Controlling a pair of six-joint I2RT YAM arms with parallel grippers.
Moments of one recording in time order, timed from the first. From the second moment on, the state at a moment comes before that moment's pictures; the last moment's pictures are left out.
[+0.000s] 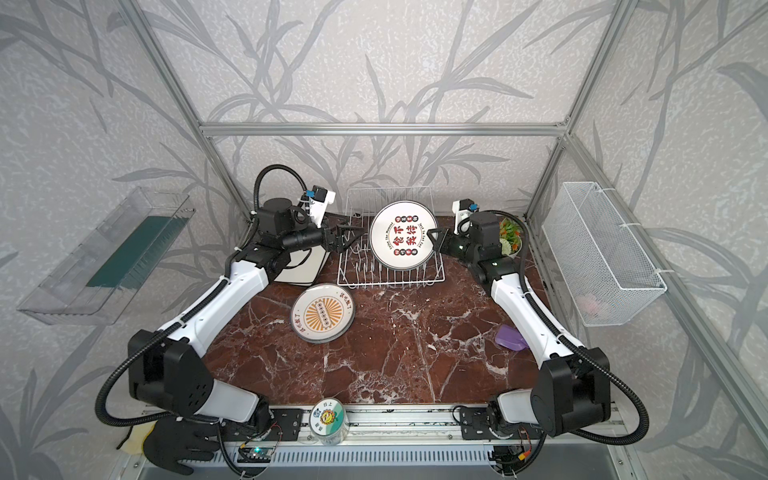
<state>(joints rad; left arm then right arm) -0.28 1.52 1.30 -0.06 0.78 -0.23 0.22 1.37 1.11 -0.09 -0.47 0.61</state>
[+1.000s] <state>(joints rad) -0.28 1.69 1.38 -0.02 1.07 -0.49 0.22 1.37 1.06 0.15 -0.64 0.56</state>
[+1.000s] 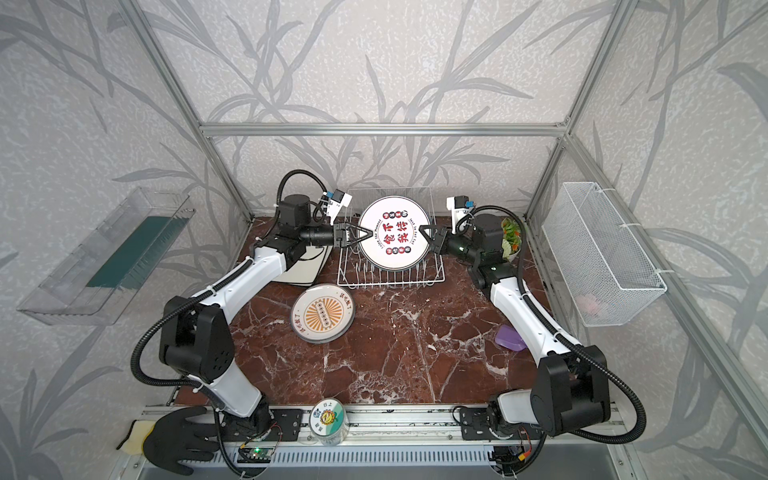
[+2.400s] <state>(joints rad) -0.02 0.94 1.10 -0.85 0.51 -0.54 0.22 1.12 1.02 -0.14 -0.54 0.09</state>
